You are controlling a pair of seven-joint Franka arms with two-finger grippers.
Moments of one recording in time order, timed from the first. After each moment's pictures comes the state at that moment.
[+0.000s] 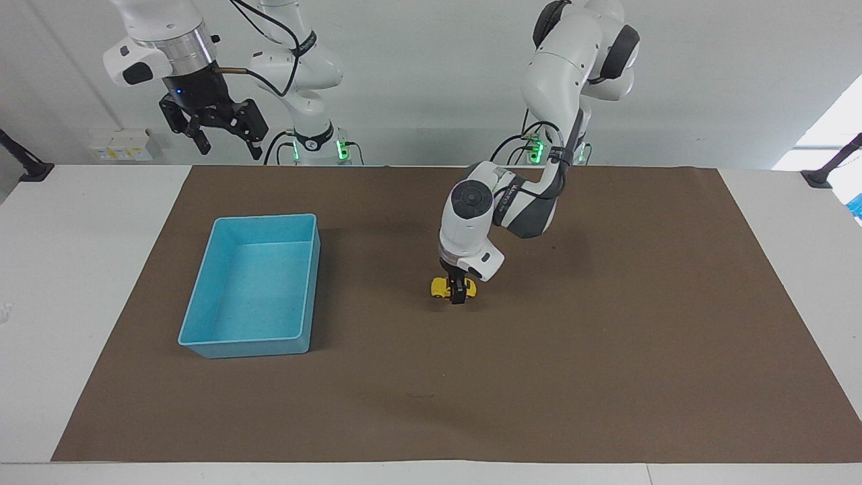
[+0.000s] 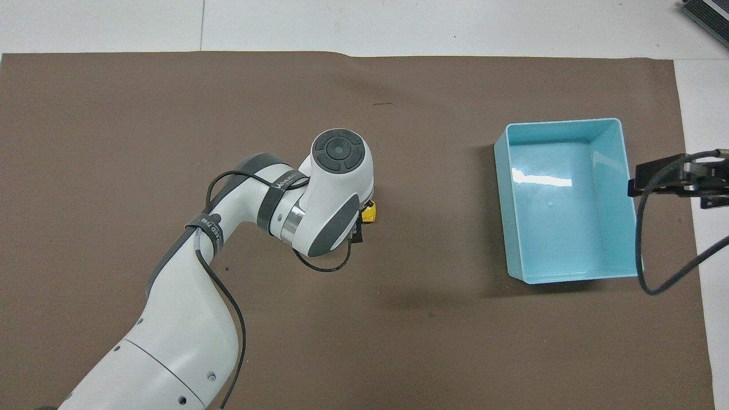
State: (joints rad) left arm -0.52 0.59 -0.16 -1.53 -0.02 2.07 -2.25; right arm 0.06 -0.03 -0.02 -1.47 0.02 1.46 0.22
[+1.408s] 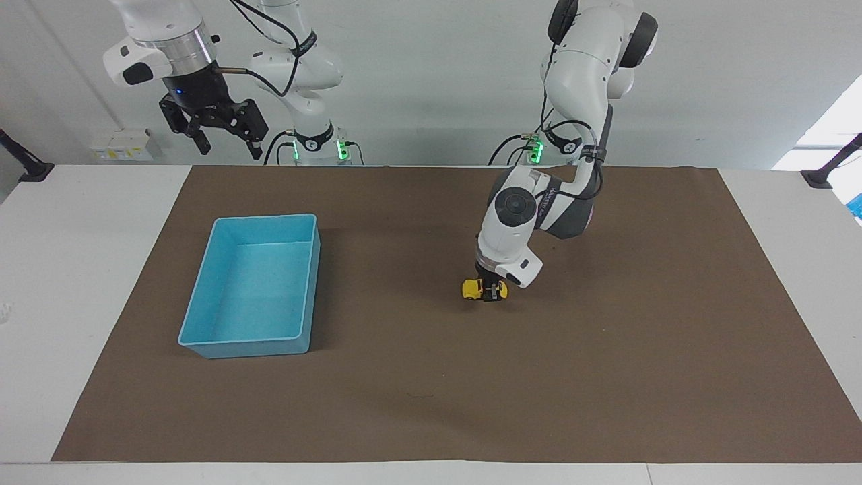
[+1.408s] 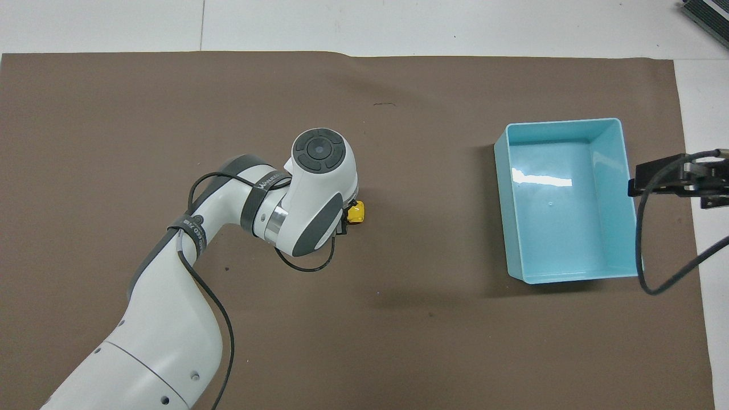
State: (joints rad) left arm -0.40 0.50 -0.15 -1.67 -0.01 2.09 -2.11; right arm 0.06 -0.03 -0.02 -1.47 0.02 1.46 0.22
